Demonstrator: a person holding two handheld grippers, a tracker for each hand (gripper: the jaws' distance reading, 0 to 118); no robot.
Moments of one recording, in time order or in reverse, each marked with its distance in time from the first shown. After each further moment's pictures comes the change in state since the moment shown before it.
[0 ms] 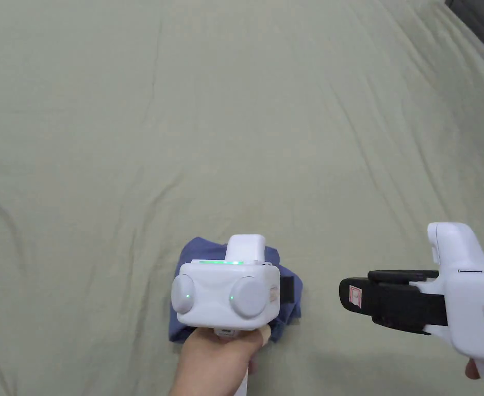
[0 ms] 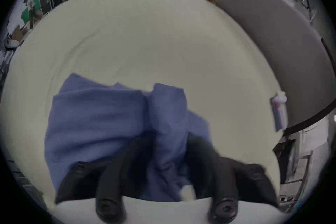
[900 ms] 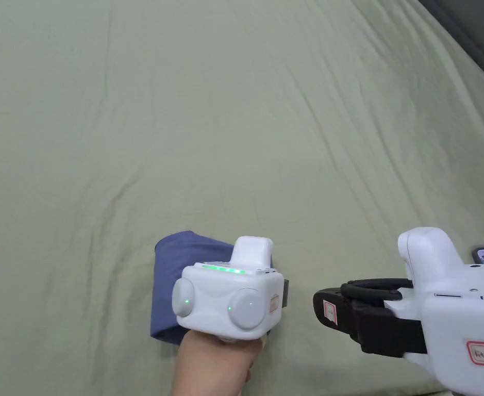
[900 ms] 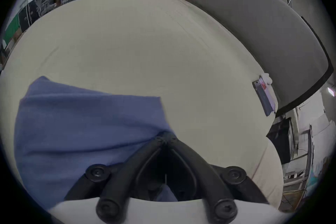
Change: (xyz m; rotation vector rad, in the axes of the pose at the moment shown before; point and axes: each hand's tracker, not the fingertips) left arm 0.051 -0.012 -0.028 -0.044 -0.051 -0.185; right arm -0.012 -0.024 0.034 0.011 -0.034 0.088
